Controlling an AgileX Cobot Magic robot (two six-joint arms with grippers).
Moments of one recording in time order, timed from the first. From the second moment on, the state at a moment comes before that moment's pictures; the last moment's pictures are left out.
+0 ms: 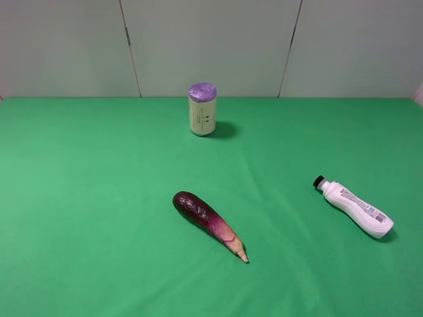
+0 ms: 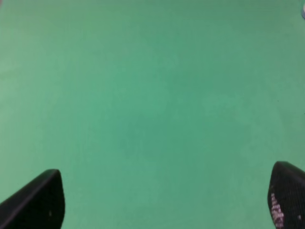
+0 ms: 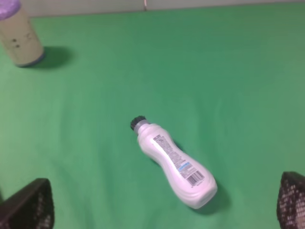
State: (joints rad) left arm 0.12 0.00 -0.49 -0.06 1.06 0.07; right arm 0.06 -0.01 -0.49 0.07 1.03 -0.01
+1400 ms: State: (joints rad) left arm 0.10 0.00 -0.49 -0.06 1.06 0.07; right arm -0.08 -0.01 -0.49 0.04 1.03 0.02
